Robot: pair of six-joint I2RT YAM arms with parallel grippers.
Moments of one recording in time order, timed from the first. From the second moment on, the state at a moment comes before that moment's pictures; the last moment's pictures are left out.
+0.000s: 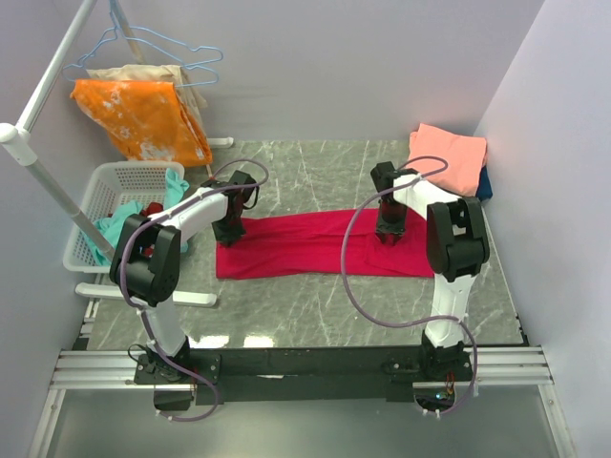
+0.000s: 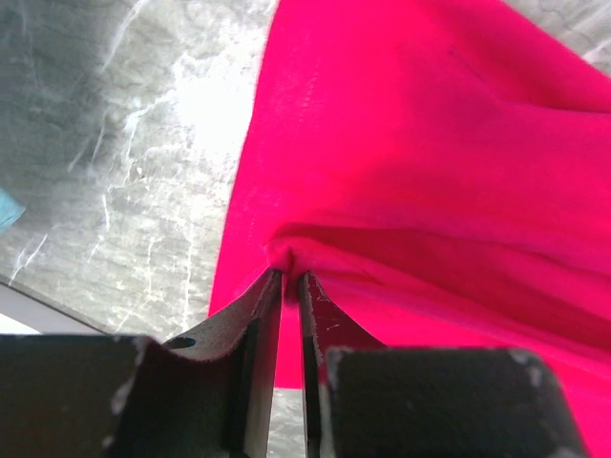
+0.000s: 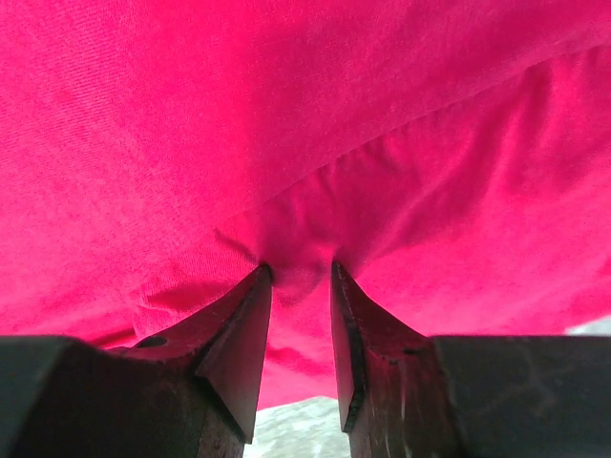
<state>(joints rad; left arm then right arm) -0.39 1.81 1.29 -0.86 -0.36 -0.73 0.21 2.00 1.42 -0.90 0.21 0.51</state>
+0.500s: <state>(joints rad) -0.39 1.85 1.33 -0.92 -0.46 -0.78 0.23 2.03 1.46 -0.98 0.30 0.48</state>
